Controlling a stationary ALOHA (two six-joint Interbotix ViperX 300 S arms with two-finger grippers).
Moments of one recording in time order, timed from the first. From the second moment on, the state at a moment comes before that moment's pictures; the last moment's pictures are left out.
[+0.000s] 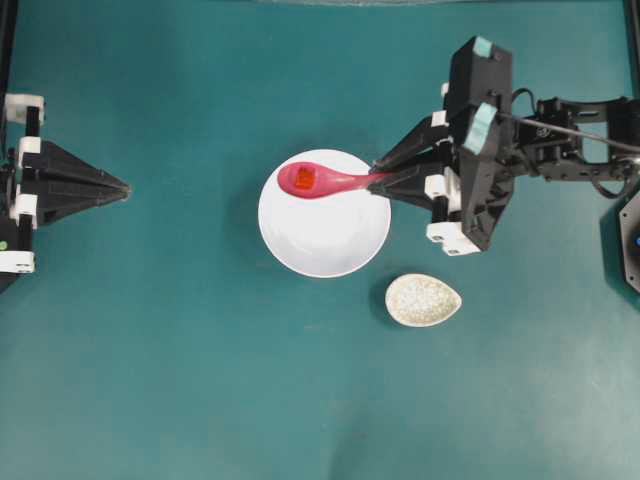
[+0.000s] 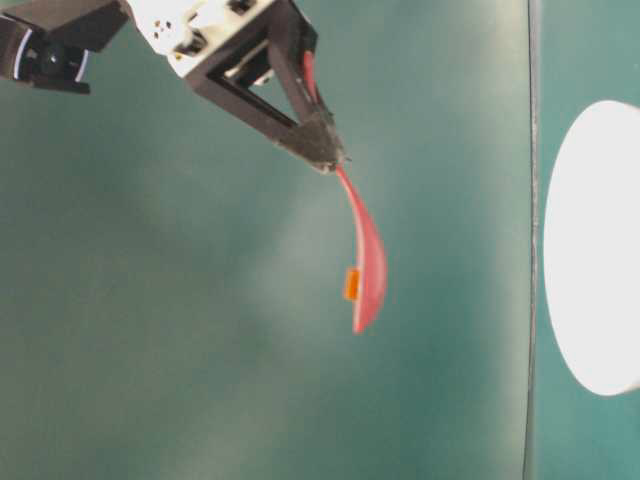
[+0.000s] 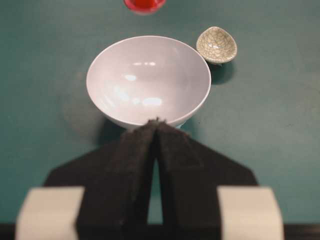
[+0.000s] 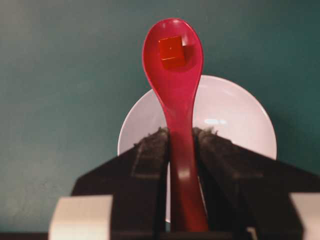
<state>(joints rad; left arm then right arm) 0.04 -0.96 1.16 0.01 0.10 0.00 -0.09 -0.34 0.67 0.14 0.20 0.08</state>
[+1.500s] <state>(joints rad) 0.04 -0.97 1.16 0.01 0.11 0.00 -0.09 -0.36 0.67 0.14 0.20 0.08</state>
